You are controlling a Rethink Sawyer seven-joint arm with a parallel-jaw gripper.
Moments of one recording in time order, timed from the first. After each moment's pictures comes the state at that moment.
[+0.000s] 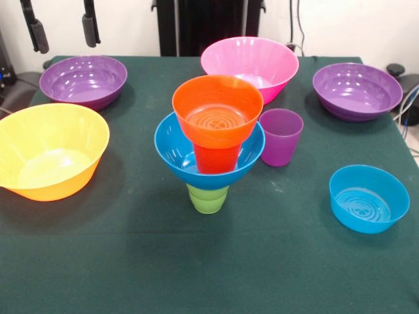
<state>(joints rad) -0.67 -0.74 0.43 1.24 -0.38 1.16 1.23</state>
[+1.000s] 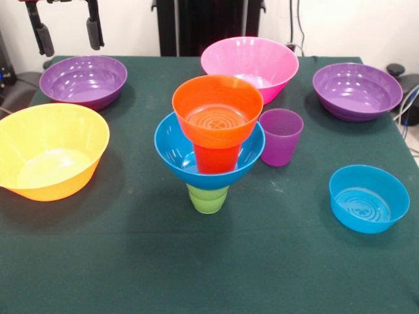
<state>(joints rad) -0.67 -0.74 0.44 1.26 -0.40 1.16 1.23</state>
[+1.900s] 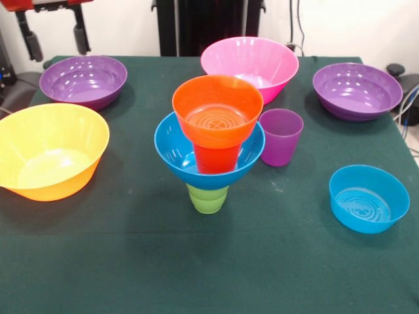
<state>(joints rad) -0.75 -0.73 0.47 1.33 -0.42 1.11 1.23</state>
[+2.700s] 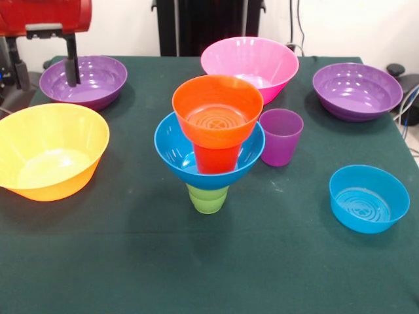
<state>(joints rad) -0.74 -0.72 0.47 1.36 -0.46 0.90 1.23</state>
